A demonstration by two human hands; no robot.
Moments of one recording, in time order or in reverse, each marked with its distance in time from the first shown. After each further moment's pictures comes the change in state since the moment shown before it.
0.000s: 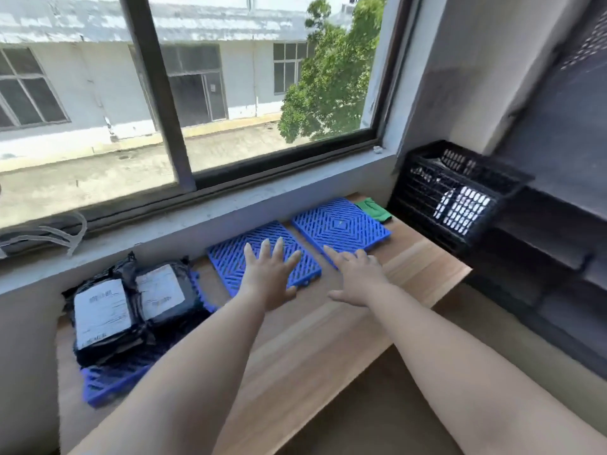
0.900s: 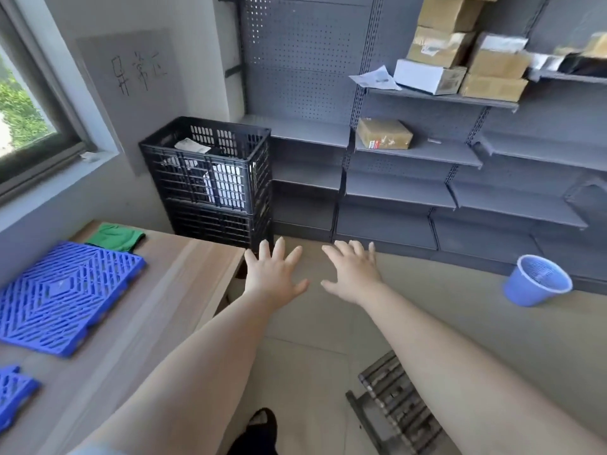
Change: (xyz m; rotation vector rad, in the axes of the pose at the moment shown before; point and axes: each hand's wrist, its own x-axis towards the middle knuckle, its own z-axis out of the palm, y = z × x) left_hand 0.144 0.554 -0.074 -0.057 0.170 0.653; right_hand -0.256 0.450 0.105 0.201 0.049 0.792
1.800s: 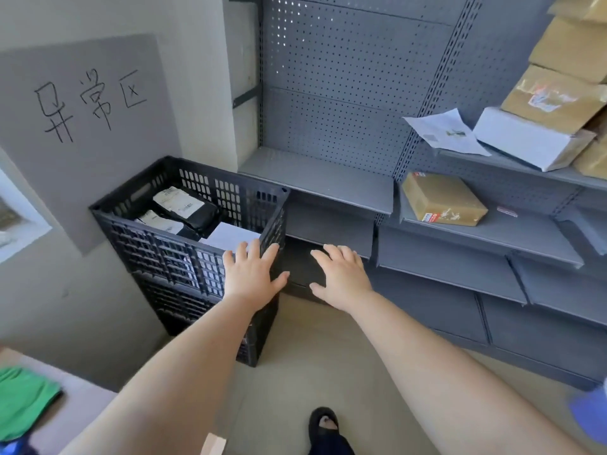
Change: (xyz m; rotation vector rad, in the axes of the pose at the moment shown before) left_hand 0.486 -0.192 0.055 -0.113 0.028 -0.195; right_hand 0.527 0.026 -0.034 0.069 0.002 -0.140
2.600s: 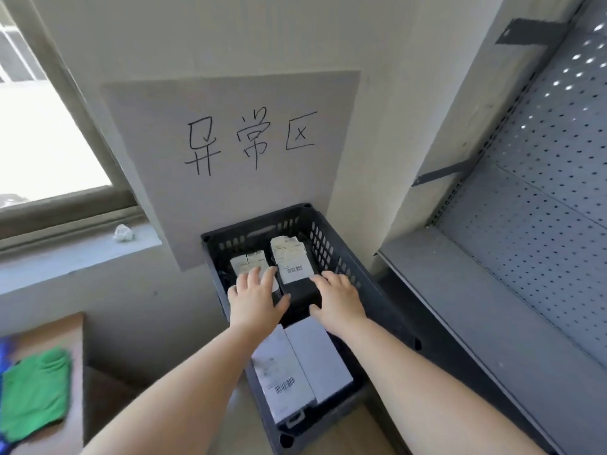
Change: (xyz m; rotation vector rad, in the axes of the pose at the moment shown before) left_hand 0.233 -0.186 0.056 -0.254 0.000 -0.881; right_hand 0.435 -0.129 0.035 0.065 -0.282 -0.646
